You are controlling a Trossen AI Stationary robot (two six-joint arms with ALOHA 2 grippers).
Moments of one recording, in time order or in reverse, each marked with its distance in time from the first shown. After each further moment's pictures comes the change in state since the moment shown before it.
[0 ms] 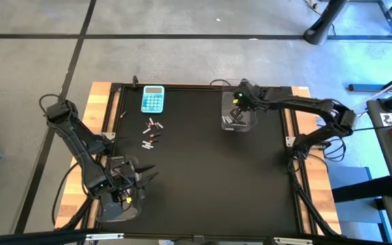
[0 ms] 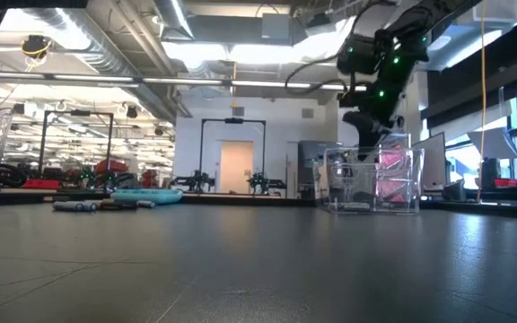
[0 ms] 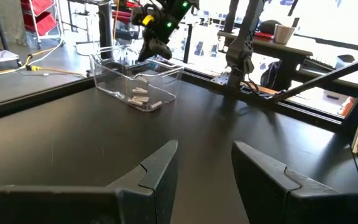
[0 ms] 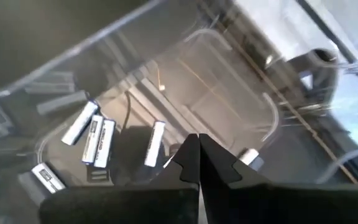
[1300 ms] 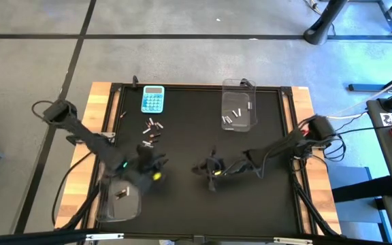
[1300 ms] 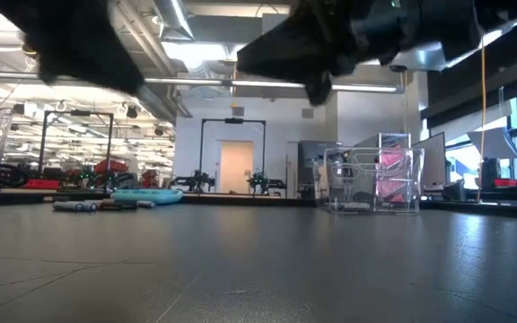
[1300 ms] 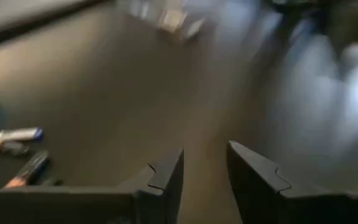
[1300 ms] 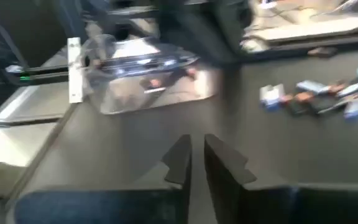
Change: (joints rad) left arm 0.375 -0.021 0.000 -0.074 0.496 0.080; right arm 0.849 0.311 -0.117 1.219 -0.051 0.140
